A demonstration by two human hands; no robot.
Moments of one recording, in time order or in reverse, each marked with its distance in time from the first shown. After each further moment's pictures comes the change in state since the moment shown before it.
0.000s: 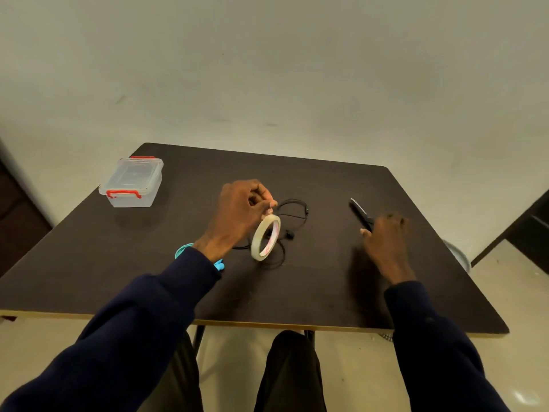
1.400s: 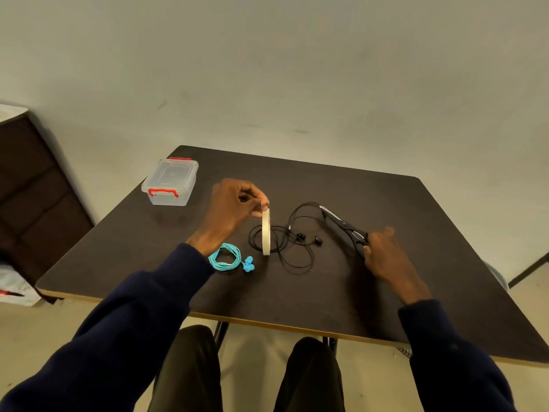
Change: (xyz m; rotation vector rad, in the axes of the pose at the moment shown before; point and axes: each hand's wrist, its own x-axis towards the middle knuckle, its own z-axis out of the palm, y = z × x) left_hand -0.009 -0.028 -0.059 -0.077 0.035 -0.100; right_hand -0.025 -0.049 -0.002 0.000 -0.246 -0.244
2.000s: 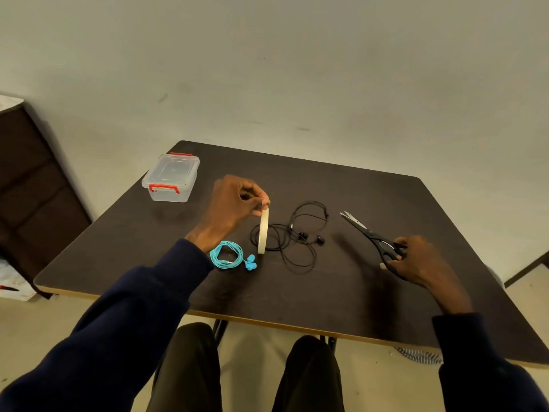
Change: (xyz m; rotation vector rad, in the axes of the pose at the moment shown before) left_hand 0.004 -0.012 -0.008 0.046 -0.020 0.024; right_hand -0.014 0.030 -0.036 0.220 -0.122 0.207
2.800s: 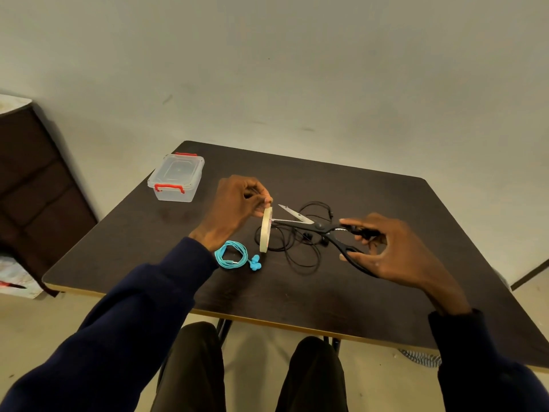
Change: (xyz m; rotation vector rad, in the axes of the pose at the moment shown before) left_hand 0.001 -0.002 0.001 0.000 -0.006 -0.002; right_hand -0.049 -0.066 -0.020 0.161 -0.017 -0.674
